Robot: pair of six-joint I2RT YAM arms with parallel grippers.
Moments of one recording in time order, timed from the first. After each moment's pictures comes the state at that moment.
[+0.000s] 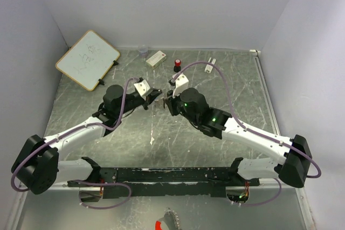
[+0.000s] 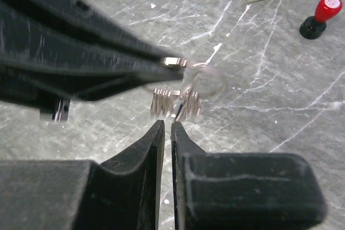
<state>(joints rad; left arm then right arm) -0.63 1.22 0.61 0.59 0.41 0.14 0.98 1.21 0.95 -0.08 0.30 0.19</state>
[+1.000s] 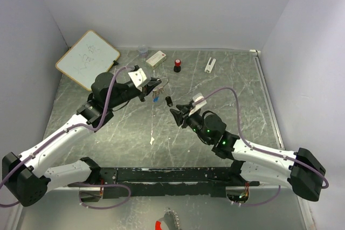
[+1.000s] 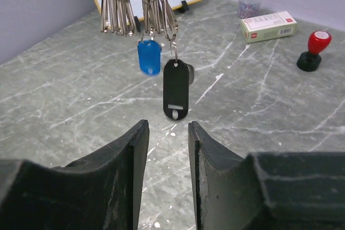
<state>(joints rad) -0.67 1.08 0.92 0.19 0.36 0.21 0.99 0.96 0.43 0.52 0.29 0.11</state>
